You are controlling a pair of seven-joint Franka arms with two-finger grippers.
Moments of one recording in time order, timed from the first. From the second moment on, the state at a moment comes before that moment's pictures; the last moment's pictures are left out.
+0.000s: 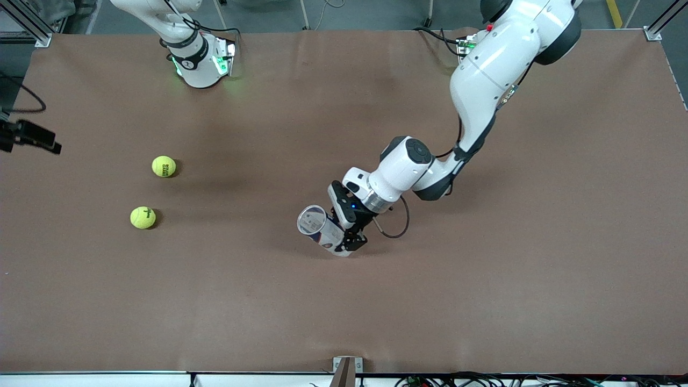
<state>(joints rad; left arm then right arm) -0.38 0.92 -0.41 -1.56 0.03 3.17 0.70 -0.06 0.11 -0.07 -1.49 -0.03 1.52 -0.07</state>
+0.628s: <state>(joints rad) -0.49 1.04 -0.46 -1.56 -0.09 3.51 0.50 -0.11 0.19 -0.07 -1.77 0.02 1.82 -0.08</state>
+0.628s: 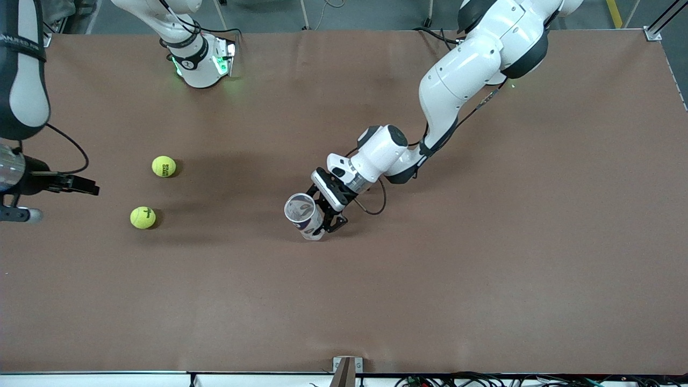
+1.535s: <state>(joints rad) -0.50 1.08 -0.46 -1.56 -0.09 3.54 0.48 -0.12 0.07 -0.07 -2.54 0.03 2.62 -0.08</state>
